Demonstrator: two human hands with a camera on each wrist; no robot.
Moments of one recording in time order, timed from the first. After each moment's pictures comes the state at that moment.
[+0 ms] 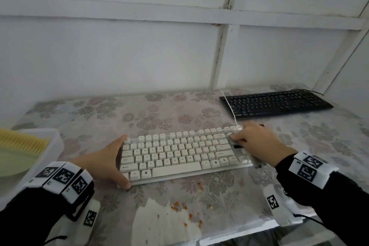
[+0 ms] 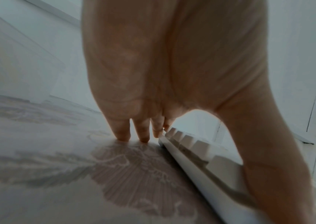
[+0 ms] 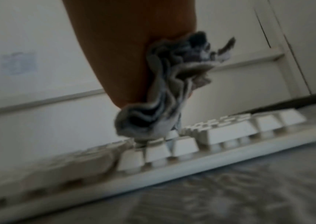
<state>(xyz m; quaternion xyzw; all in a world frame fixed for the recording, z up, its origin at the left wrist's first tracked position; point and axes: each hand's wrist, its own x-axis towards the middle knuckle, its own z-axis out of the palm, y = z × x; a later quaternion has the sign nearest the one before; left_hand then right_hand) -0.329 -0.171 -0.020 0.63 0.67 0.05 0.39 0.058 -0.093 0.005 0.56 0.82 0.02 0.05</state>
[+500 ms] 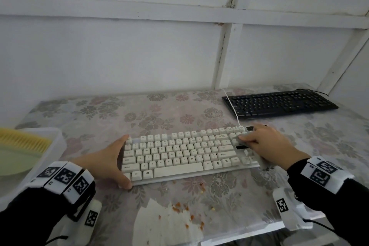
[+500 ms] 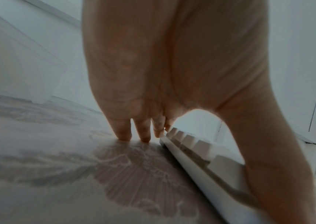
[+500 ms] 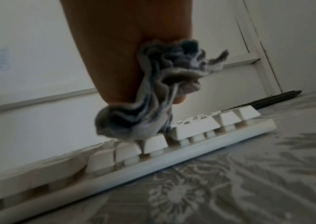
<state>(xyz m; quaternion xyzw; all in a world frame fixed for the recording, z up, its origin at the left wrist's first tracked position) -0.330 -0.171 -0.021 0.63 0.67 0.05 0.40 0.083 -0.087 -0.008 0.57 0.82 0.00 -0.03</state>
